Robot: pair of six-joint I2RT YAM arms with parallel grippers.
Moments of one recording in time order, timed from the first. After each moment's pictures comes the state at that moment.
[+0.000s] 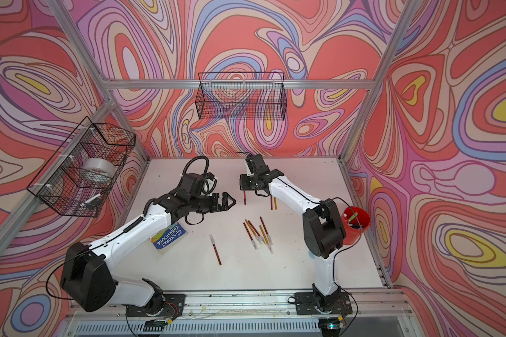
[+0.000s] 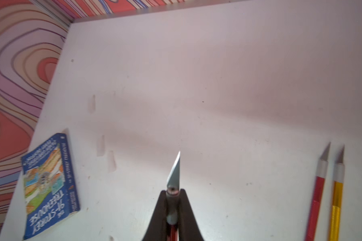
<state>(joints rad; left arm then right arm) -0.51 1.40 1.10 -0.46 0.30 -0.59 0.52 1.96 1.63 -0.51 -0.10 0.39</state>
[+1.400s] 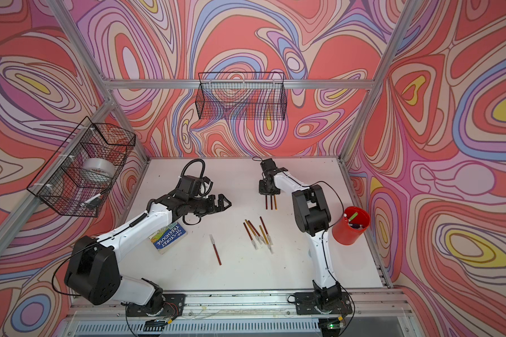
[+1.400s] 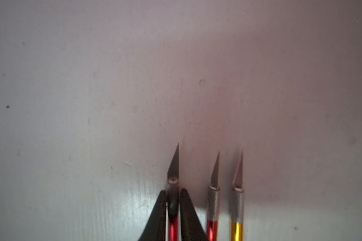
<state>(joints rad) -0.44 1.46 1.05 -0.43 0.36 -0.61 0.33 2.29 1.80 -0.67 -0.02 0.35</state>
